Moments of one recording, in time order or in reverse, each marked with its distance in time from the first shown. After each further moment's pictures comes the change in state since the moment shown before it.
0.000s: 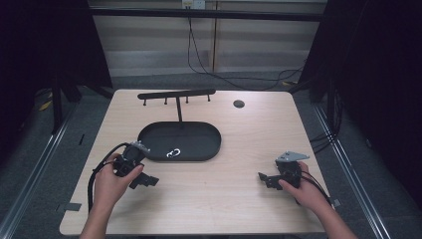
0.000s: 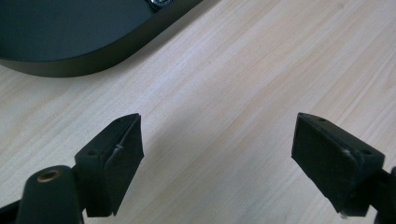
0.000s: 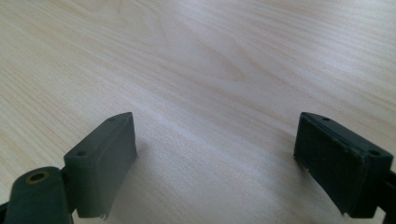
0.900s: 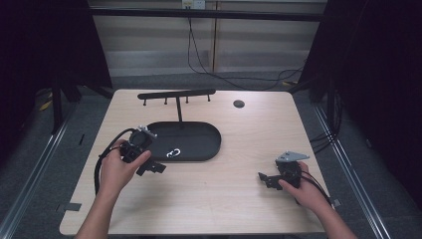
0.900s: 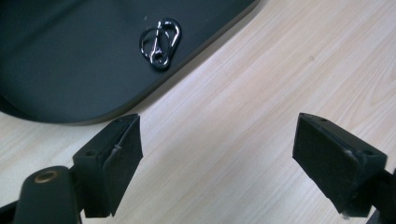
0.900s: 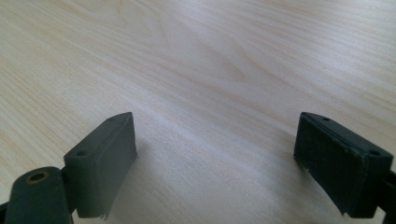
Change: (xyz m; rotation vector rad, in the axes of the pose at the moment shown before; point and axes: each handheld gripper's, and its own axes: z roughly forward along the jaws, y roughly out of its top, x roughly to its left) left arm -0.008 0.040 -0.020 -0.017 0.002 -0.014; right arm 0.000 0.000 0.000 0.000 -0.001 0.000
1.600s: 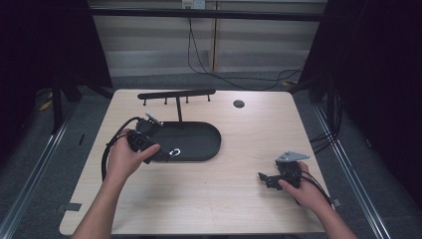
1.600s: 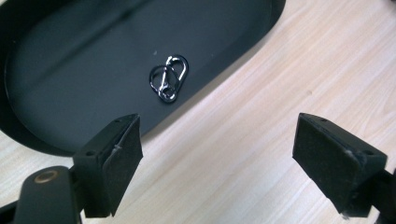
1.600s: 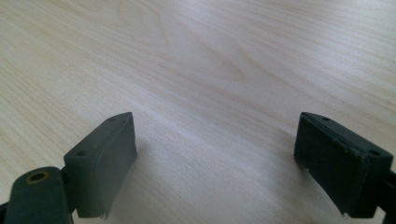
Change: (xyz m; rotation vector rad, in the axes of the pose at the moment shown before) left arm 0.000 0.035 -0.005 0.006 0.018 -0.033; right arm 0.000 0.000 0.000 0.000 0.000 0.000
